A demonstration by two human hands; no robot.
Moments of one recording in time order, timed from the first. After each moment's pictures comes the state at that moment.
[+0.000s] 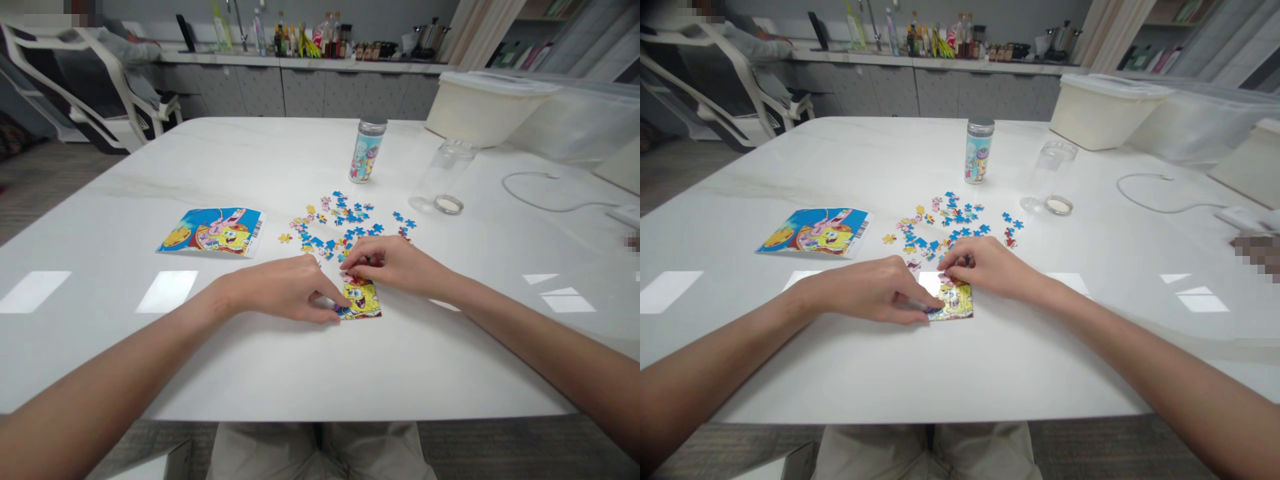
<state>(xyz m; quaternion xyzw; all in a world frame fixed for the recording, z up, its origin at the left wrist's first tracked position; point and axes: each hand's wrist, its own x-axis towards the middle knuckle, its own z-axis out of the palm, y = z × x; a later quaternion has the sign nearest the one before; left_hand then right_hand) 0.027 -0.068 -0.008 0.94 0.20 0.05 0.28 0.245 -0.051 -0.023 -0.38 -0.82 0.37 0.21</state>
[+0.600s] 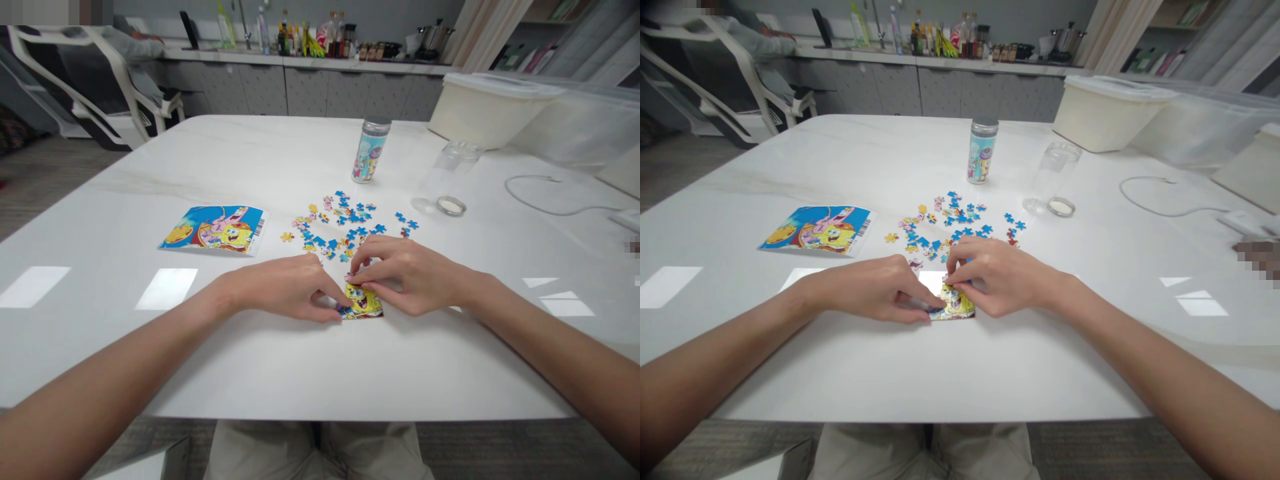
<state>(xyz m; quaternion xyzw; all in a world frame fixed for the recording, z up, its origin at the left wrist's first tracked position) 0.028 -0.068 -0.007 0.94 0.20 0.06 0.28 0.258 -0.056 -0.011 -0.16 -0.96 0.15 0.17</state>
